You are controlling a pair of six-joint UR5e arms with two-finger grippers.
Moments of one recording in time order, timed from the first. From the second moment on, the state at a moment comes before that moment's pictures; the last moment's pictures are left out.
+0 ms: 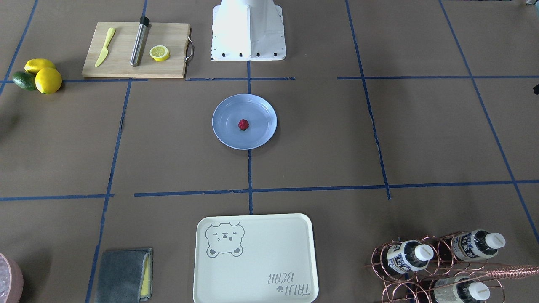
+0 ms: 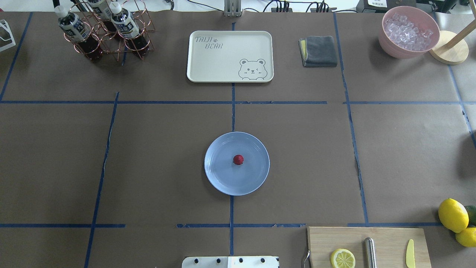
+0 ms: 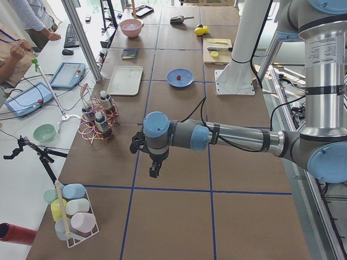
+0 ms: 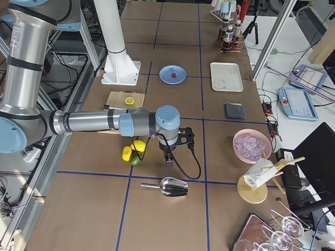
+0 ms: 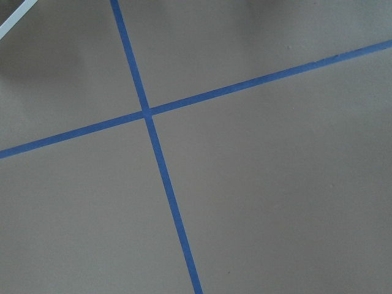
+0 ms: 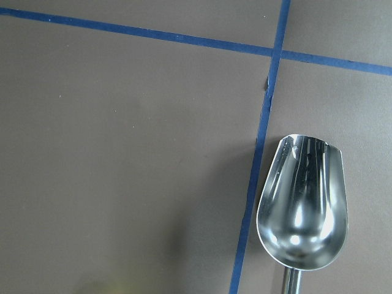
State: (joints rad) left arm -1.51 -1.45 -1.81 -1.56 -2.39 0.13; right arm 1.50 -1.82 1.91 -1.58 2.38 -0.05
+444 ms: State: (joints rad) left arm -1.52 -1.44 -1.76 -1.53 -2.39 0.13; right arm 1.50 -1.81 1.90 -1.59 2.38 -0.04
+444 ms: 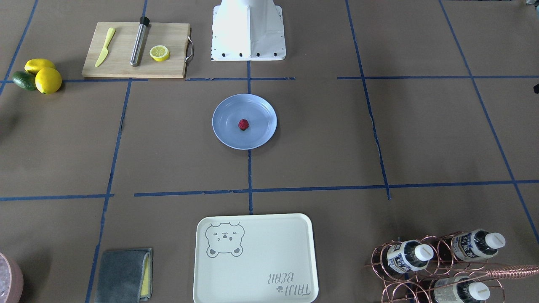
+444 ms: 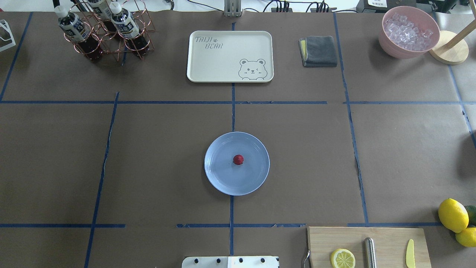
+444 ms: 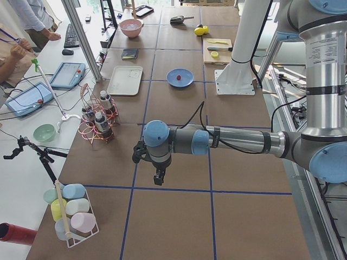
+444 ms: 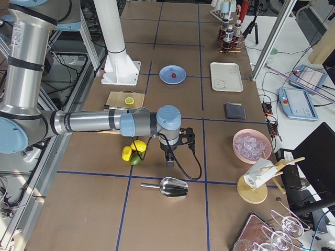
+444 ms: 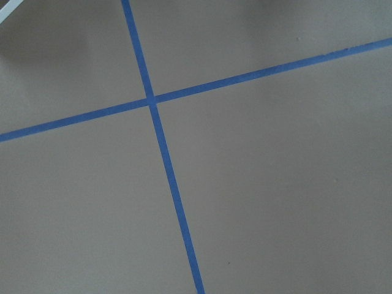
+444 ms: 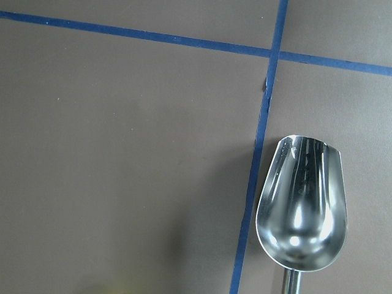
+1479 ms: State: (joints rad) left arm -1.52 -1.45 -1.77 -1.53 -2.39 0.13; right arm 1.50 -1.78 1.86 -1.58 2.38 -0.04
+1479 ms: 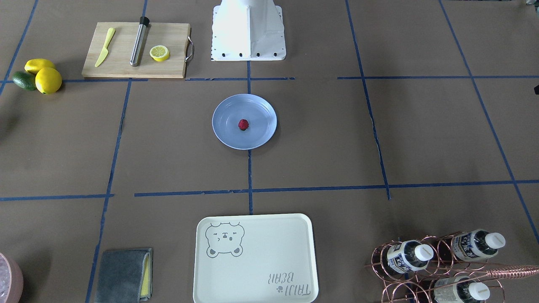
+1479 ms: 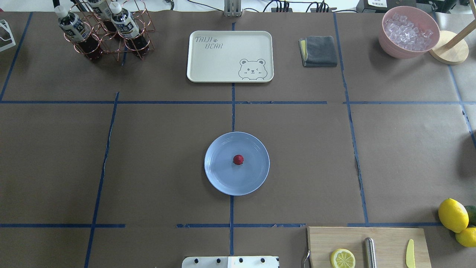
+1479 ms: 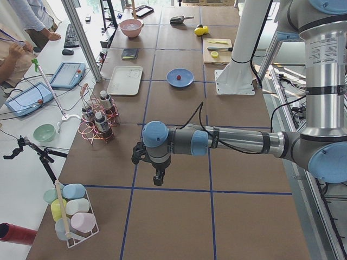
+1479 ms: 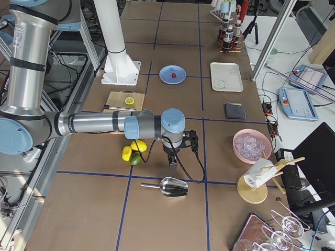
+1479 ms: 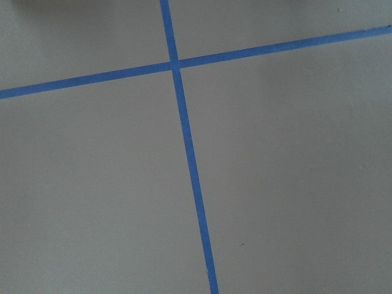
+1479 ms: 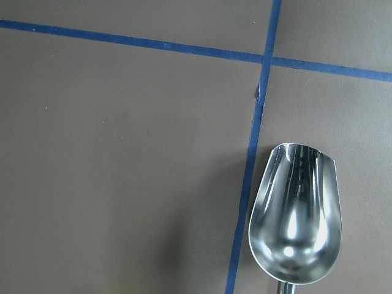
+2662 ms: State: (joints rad) left arm -1.52 -1.48 -1.76 -1.53 -2.39 0.13; right arm 1.50 -1.78 1.84 -1.57 2.39 -0.05
